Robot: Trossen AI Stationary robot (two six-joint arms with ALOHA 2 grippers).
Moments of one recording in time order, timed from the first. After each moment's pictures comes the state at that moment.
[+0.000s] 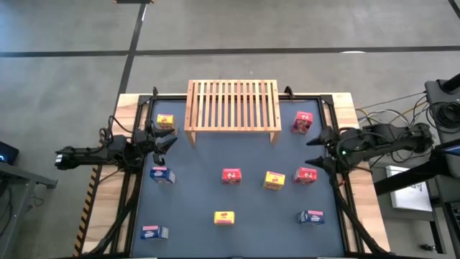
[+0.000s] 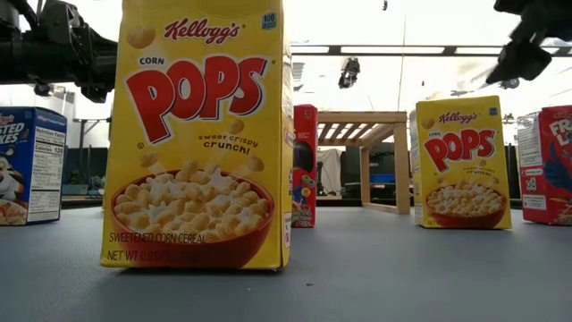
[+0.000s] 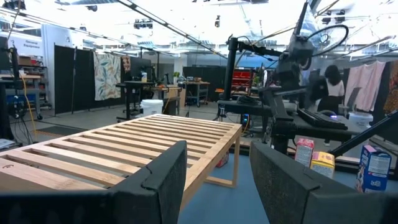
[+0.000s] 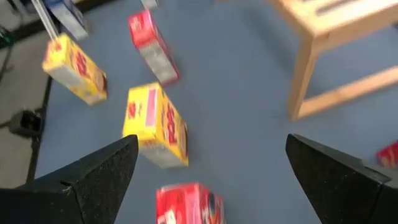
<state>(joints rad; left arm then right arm) 0.00 0.01 0.04 0.18 -0.36 0.02 0.18 0.50 0.71 -0.92 0.14 0.49</state>
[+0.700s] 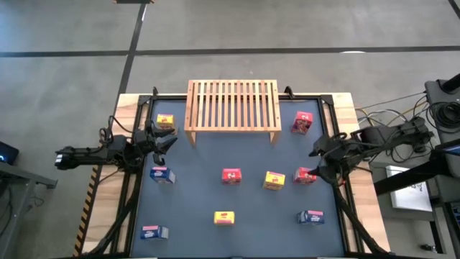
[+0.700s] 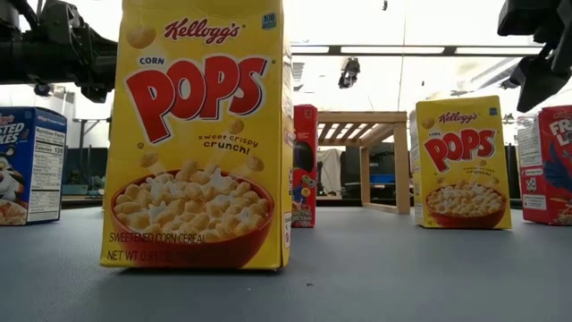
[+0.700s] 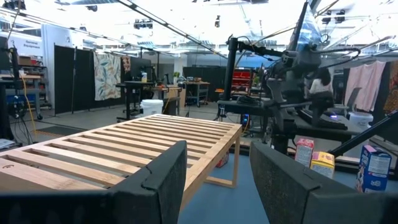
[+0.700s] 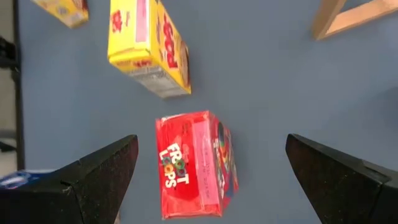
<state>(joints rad) 0.00 0.01 0.04 0.18 -0.36 0.02 0.28 0.73 0.70 -1.05 0.06 0.59</state>
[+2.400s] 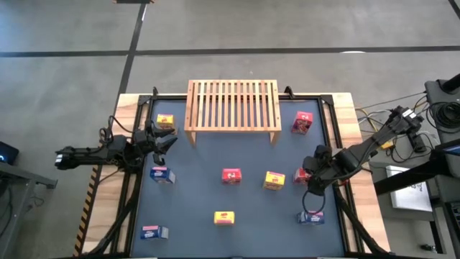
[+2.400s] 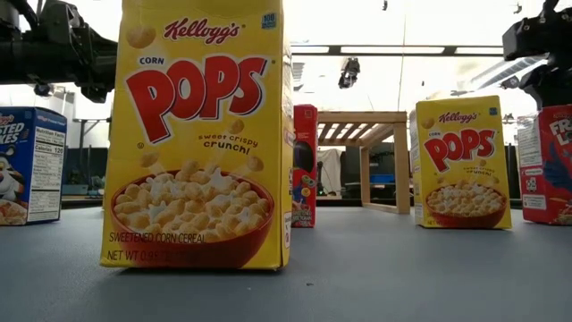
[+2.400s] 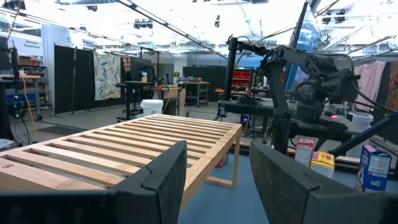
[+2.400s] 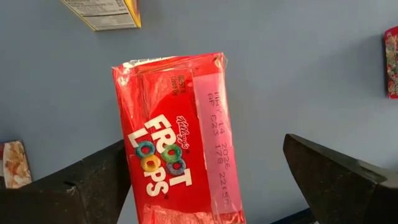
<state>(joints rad) 0.00 0.01 0.04 0.18 -0.36 0.02 0.57 1.02 0.73 -1.13 0.25 0.84</state>
